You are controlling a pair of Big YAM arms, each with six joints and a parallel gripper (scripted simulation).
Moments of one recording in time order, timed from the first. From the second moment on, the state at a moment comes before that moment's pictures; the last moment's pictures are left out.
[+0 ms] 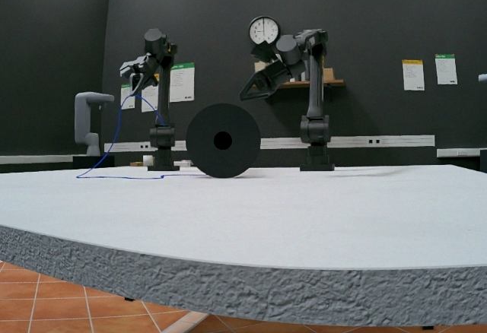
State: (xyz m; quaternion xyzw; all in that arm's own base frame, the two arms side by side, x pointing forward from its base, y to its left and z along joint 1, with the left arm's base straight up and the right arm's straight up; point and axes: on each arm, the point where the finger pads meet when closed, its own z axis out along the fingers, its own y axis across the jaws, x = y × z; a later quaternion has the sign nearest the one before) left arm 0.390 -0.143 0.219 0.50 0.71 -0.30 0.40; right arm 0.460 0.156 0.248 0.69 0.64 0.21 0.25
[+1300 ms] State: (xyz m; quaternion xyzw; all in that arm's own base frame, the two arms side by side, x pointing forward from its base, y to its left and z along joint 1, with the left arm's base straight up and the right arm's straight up) left arm 0.392 -0.143 0.210 0.50 0.71 -0.30 0.40; right arm 0.448 0.184 0.242 0.68 0.66 0.20 0.25
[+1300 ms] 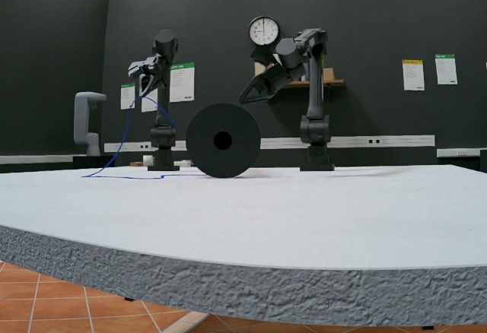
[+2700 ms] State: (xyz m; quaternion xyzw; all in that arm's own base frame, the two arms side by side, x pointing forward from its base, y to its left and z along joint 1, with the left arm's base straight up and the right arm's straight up) left arm 0.394 -0.143 0.212 0.50 0.71 -0.30 0.39; right arm 0.446 0.223 0.247 0.65 0.68 0.19 0.26
